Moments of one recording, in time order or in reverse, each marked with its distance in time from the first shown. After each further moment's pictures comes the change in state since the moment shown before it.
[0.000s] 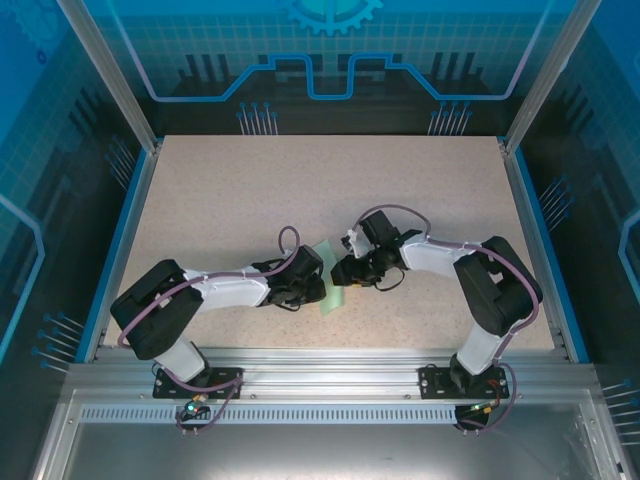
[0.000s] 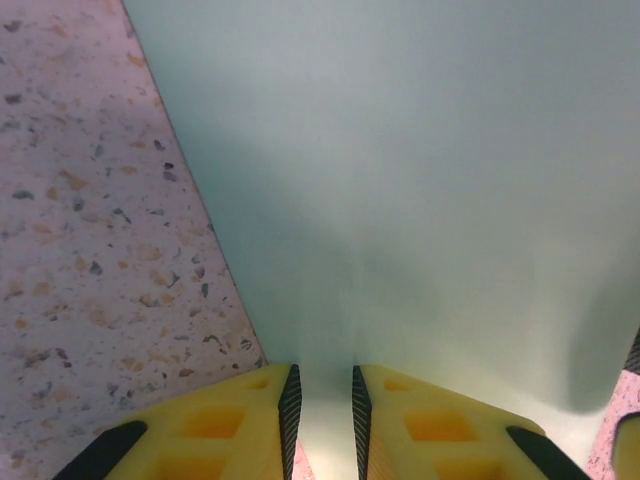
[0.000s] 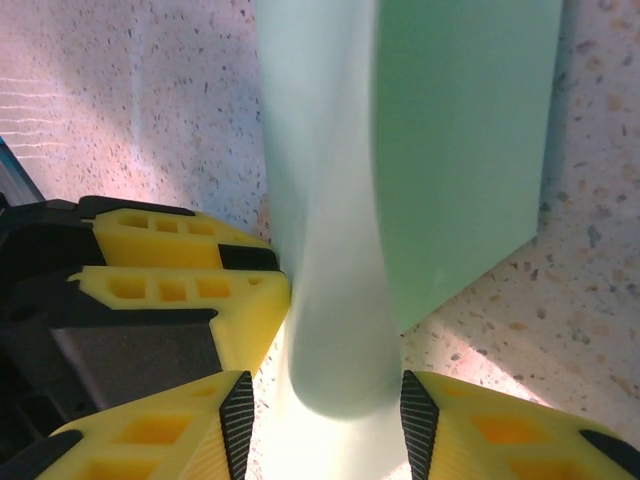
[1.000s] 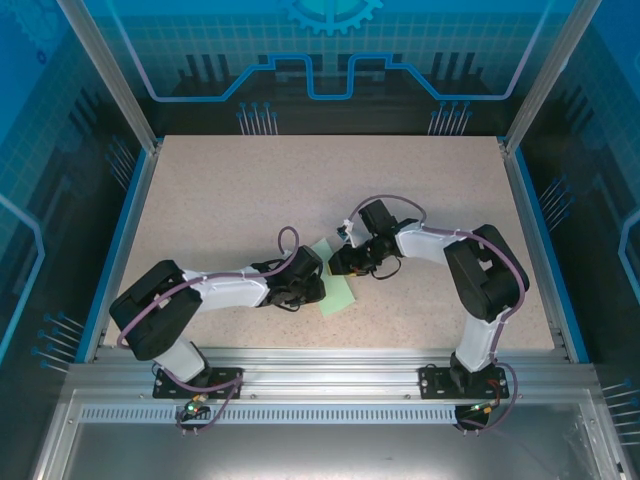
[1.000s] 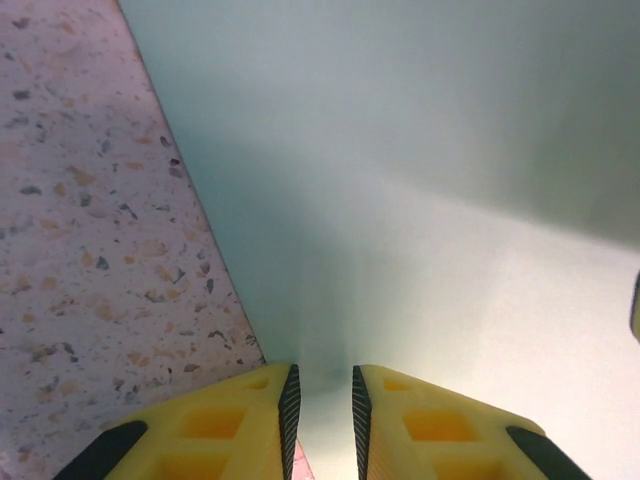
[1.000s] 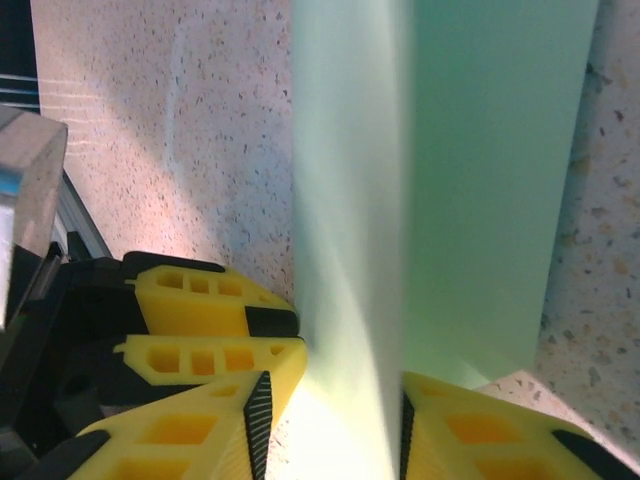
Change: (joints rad) left arm 0.000 -0.007 -0.004 -0.002 0.000 0.000; right arm -0.043 0.108 0.114 -0.023 -0.089 -0.090
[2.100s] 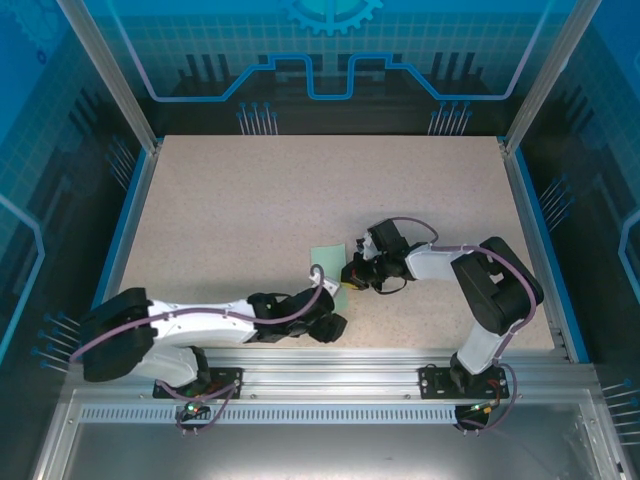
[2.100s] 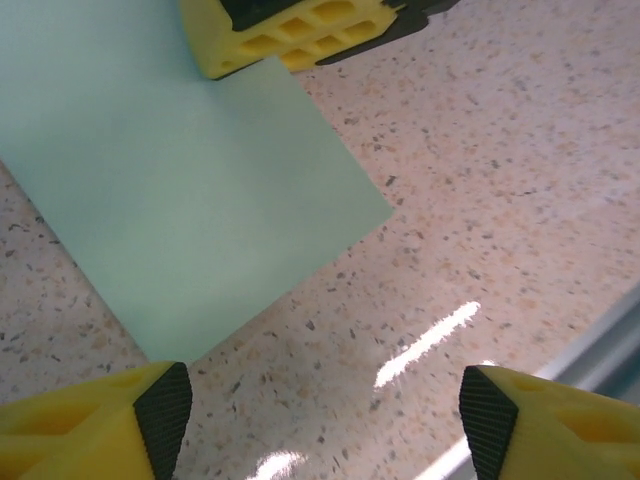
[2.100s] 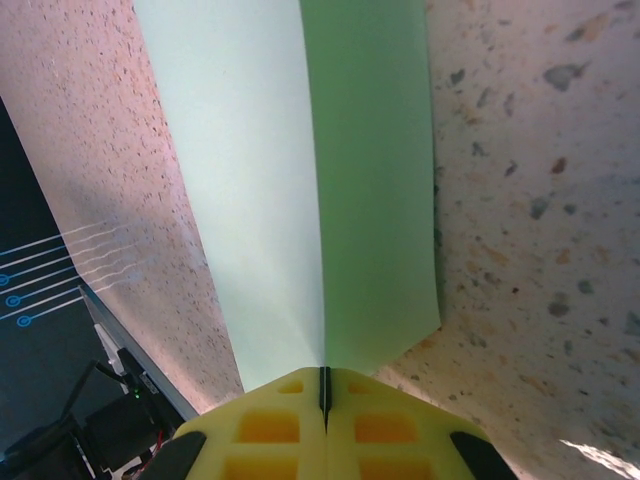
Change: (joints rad) left arm -0.346 -0.195 -0.050 -0.056 -0.225 0.394; right arm 0.015 -0.105 -0.257 0.292 0.106 0.522
